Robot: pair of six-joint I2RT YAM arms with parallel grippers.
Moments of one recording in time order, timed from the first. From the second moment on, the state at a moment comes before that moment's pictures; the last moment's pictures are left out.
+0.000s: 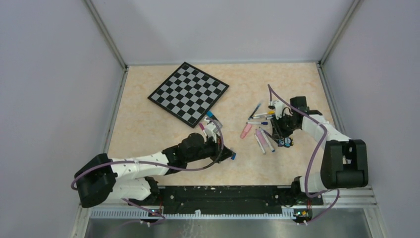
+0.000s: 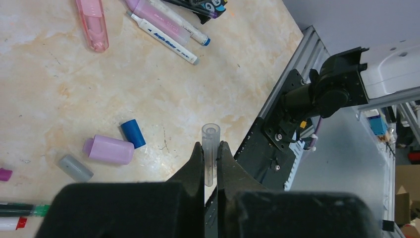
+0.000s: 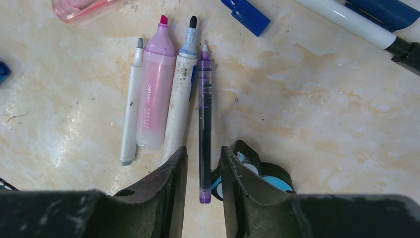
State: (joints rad) left arm -1.03 1.17 0.48 0.40 0.15 -0.66; right arm 0.04 1.41 0.81 -0.59 -0.40 -0.44
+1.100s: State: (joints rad) left arm -1.21 1.69 0.93 0.05 -0.22 -0.59; right arm 0.03 1.34 0.81 -0.60 -0.44 -0.45
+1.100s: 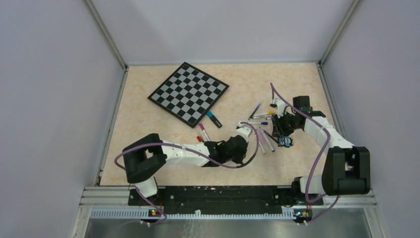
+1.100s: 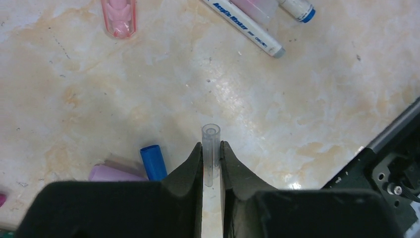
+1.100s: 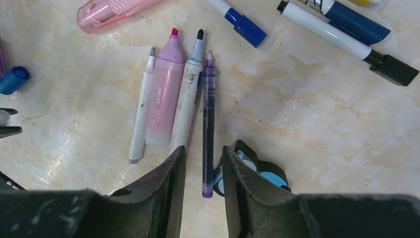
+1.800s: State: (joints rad) left arm -1.21 1.82 1.08 -0.19 -0.32 -0.60; right arm 0.03 1.40 0.81 -0.58 -0.38 -0.44
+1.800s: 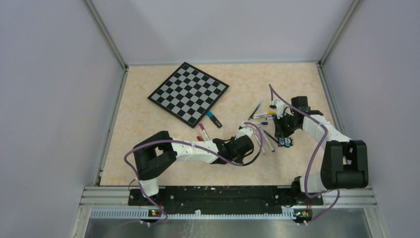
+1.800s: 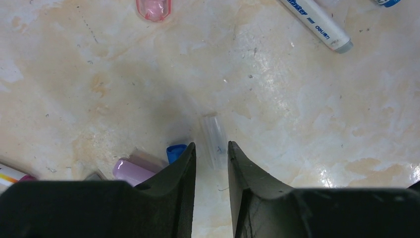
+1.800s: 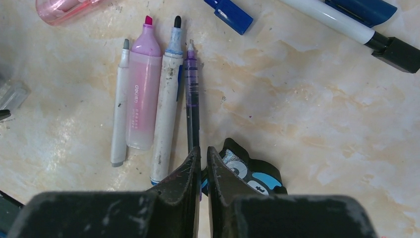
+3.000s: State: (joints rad) left arm -1.18 1.08 0.51 0.01 -0.55 -0.68; right arm 0.03 1.39 0.83 -0.65 -0.48 -0.51
